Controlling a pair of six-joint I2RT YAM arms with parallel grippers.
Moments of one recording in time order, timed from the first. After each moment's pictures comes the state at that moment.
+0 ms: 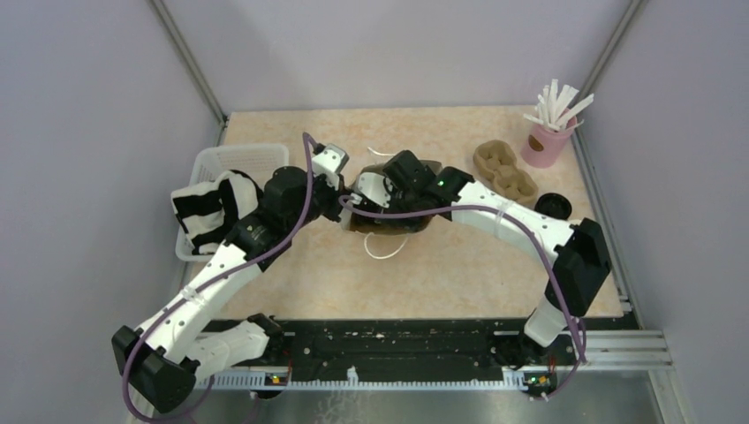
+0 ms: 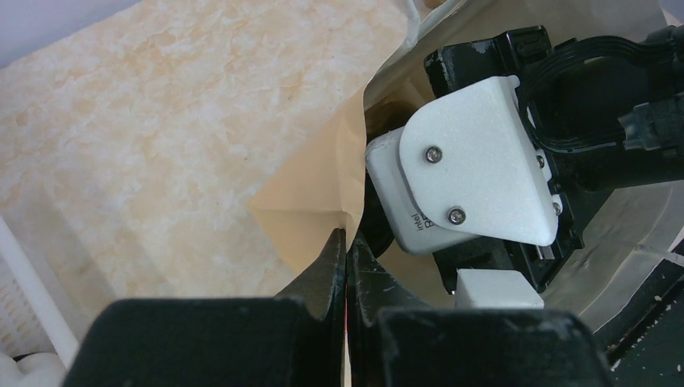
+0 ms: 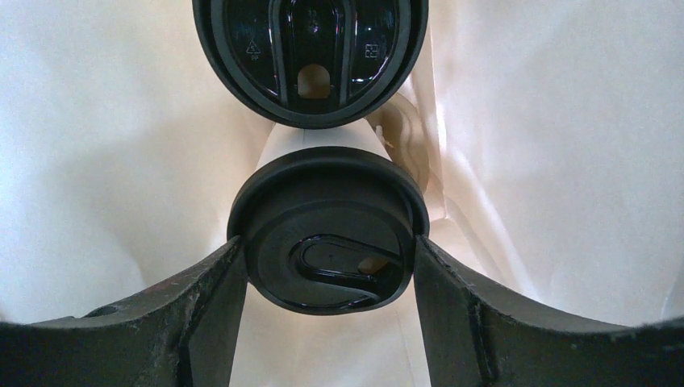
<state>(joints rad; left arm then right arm) -0.59 1.00 0.96 -0.26 0.09 -0.01 0.89 1.65 1.47 -0.77 0.12 -0.62</state>
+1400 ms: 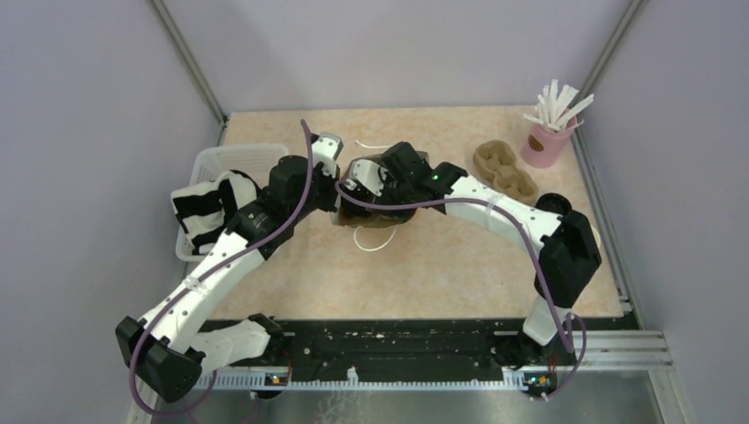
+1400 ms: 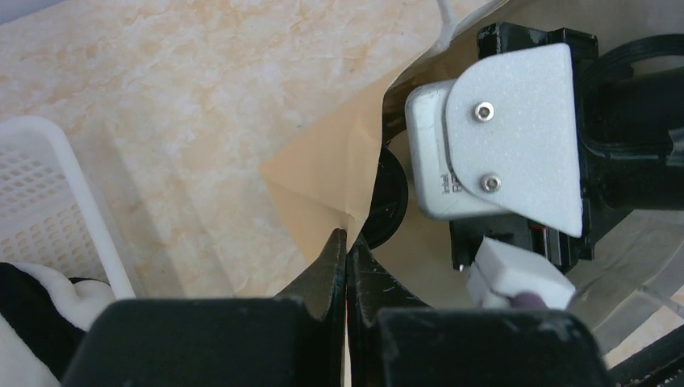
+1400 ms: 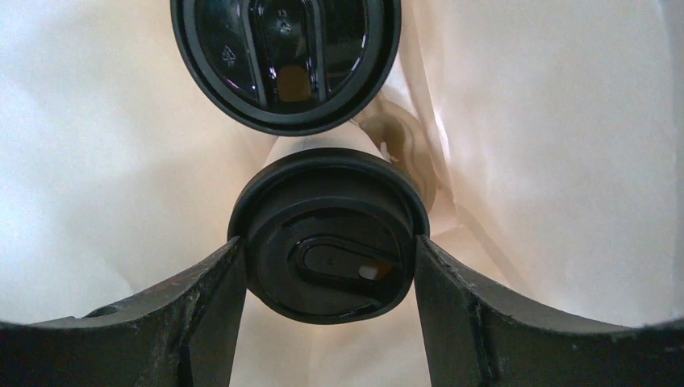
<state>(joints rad) -0.58 1.09 1.09 -0.41 -0.09 -0.08 0.83 1.74 1.51 -0.63 0.03 -0.59</state>
